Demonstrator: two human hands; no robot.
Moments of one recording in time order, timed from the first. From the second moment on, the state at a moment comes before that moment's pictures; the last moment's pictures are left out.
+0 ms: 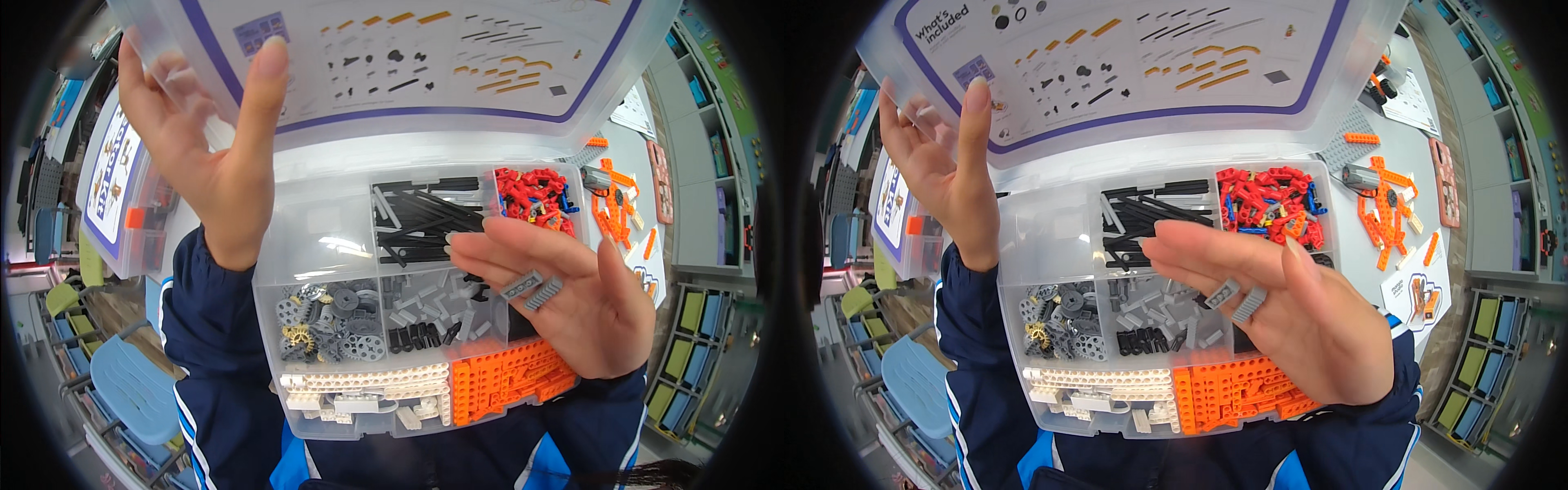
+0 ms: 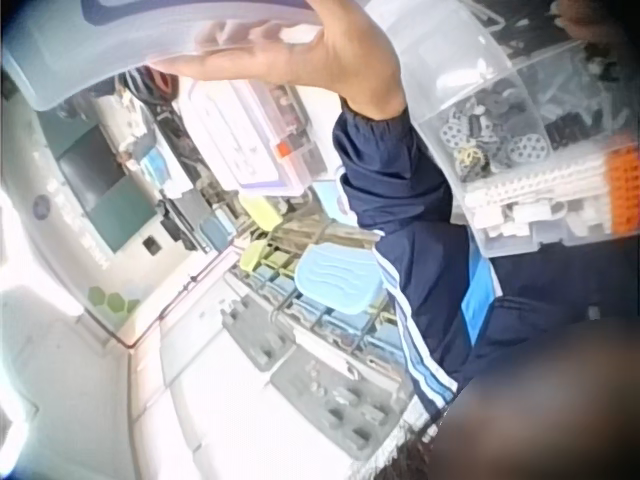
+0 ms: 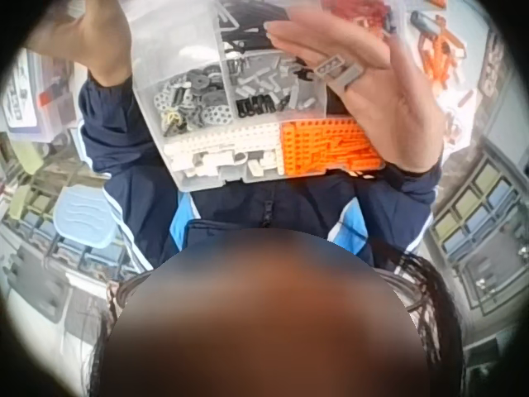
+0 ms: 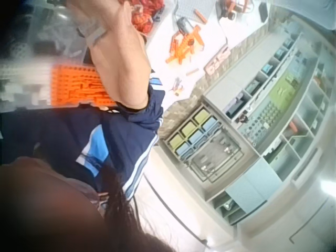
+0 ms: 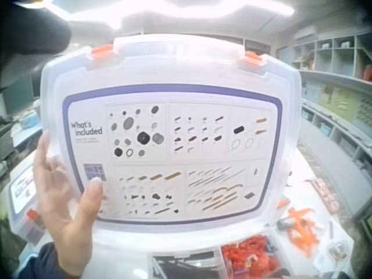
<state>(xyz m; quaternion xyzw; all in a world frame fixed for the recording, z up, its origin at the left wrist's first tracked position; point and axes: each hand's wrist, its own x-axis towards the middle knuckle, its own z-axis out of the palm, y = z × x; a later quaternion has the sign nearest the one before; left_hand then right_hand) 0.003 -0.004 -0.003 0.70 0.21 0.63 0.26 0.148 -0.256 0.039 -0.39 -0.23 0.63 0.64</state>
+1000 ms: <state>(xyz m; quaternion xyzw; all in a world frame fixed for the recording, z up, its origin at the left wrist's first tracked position) 0.006 0.005 -0.002 0.65 0.09 0.66 0.36 0.228 -0.264 0.054 -0.59 -0.25 0.01 0.77</state>
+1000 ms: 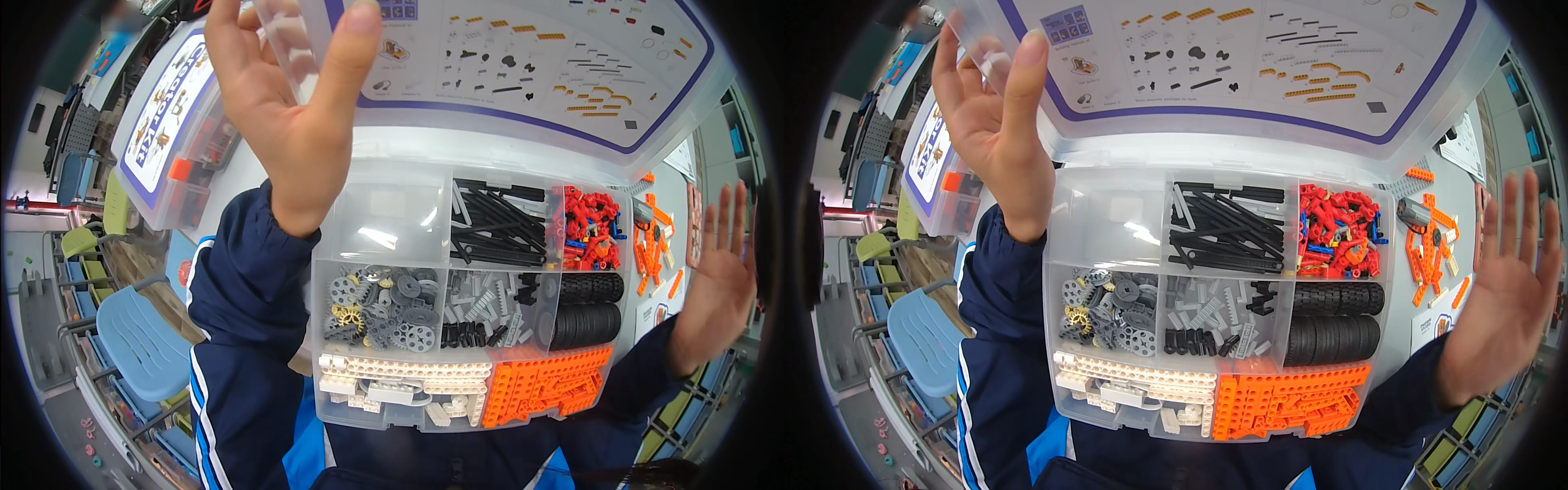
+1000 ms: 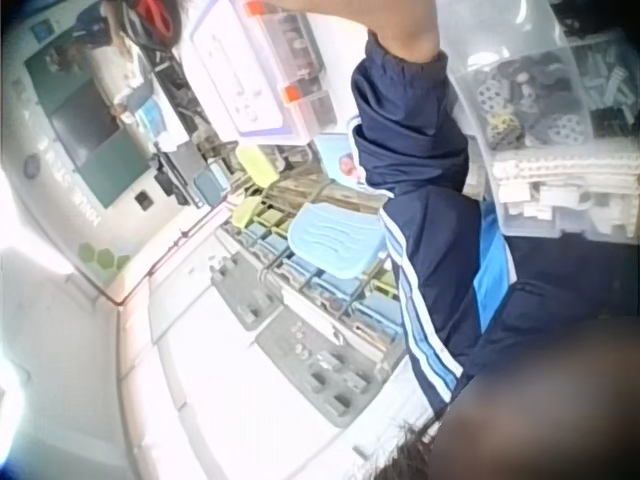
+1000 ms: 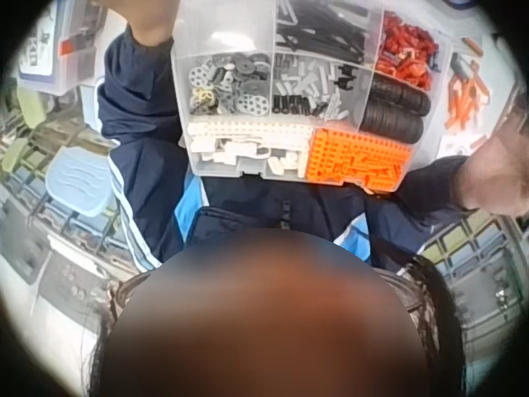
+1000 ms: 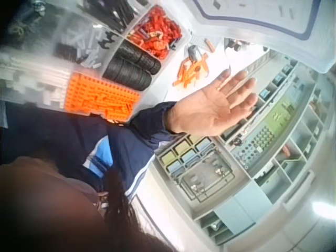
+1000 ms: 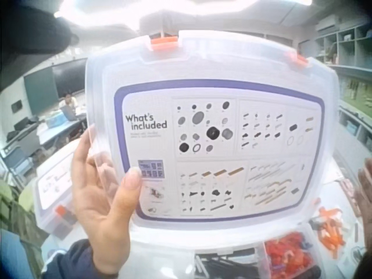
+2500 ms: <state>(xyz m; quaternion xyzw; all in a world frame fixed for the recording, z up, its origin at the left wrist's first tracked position) 0.001 0.000 -0.004 0.75 0.21 0.53 0.33 0.221 -0.220 -0.014 -0.63 -0.31 0.20 0.68</state>
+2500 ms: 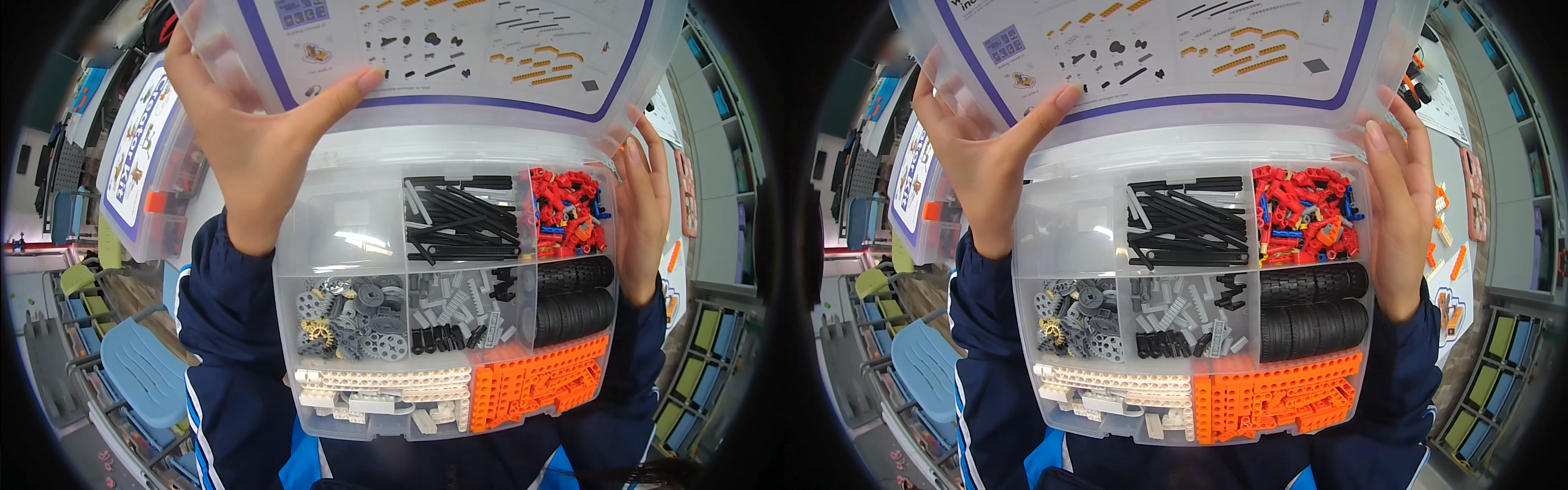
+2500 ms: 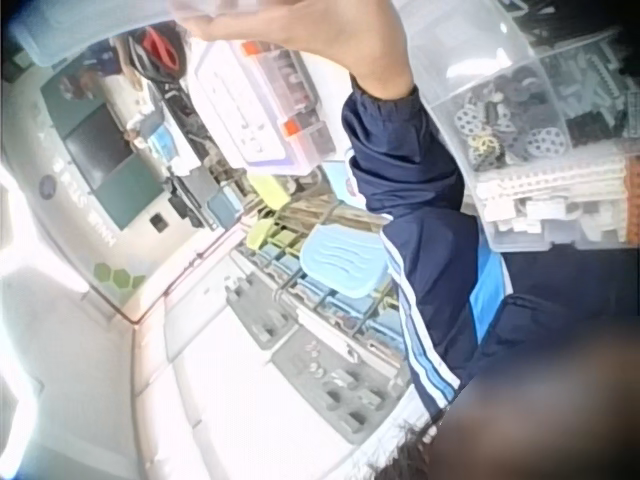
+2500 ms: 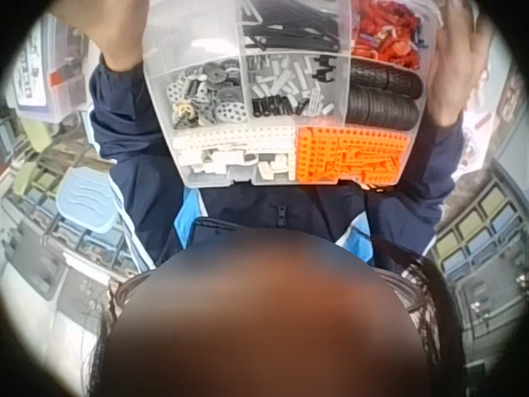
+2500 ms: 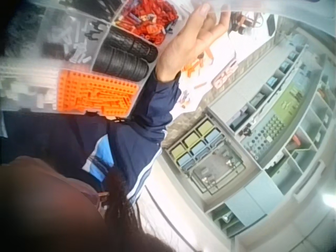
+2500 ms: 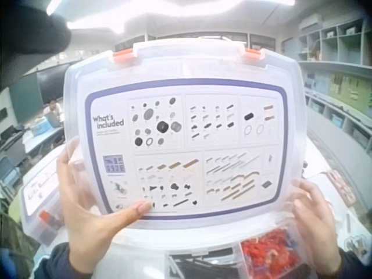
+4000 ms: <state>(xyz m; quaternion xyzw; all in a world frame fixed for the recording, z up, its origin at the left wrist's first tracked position) -0.005 0.003 -0.006 0.83 0.22 0.51 0.01 0.224 -0.222 -0.015 -0.61 -0.32 0.21 0.69</state>
